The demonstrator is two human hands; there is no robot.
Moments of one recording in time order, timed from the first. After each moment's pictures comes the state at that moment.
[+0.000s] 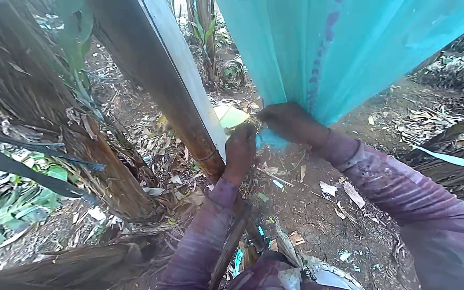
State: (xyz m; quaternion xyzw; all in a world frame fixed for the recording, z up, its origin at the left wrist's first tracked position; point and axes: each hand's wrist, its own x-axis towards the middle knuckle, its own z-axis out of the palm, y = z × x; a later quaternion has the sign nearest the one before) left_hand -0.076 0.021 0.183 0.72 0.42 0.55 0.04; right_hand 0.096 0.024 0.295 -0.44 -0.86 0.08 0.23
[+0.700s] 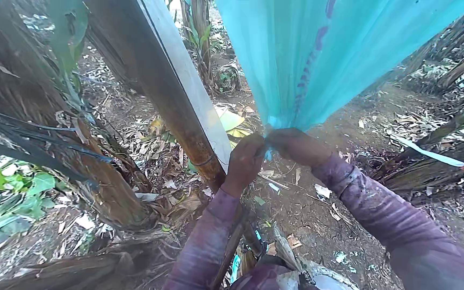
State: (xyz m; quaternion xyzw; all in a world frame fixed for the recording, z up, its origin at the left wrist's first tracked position) left_hand -0.070 0.022 0.164 0.75 0.24 0.62 0.00; right_hand 0.118 0.005 0.239 -0.43 -0.63 0.54 0.37
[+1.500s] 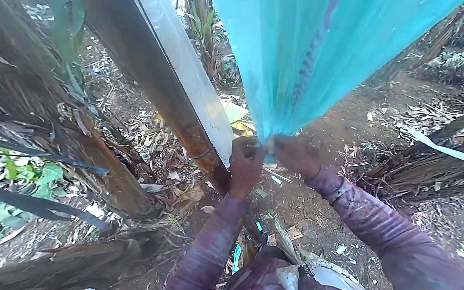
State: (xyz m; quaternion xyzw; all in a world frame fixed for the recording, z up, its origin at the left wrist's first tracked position) left_hand -0.054 -0.002 0.135 0.61 0.38 0.64 0.26; right_hand 0.114 -0.003 0.181 -0.44 -0.77 0.23 0.40
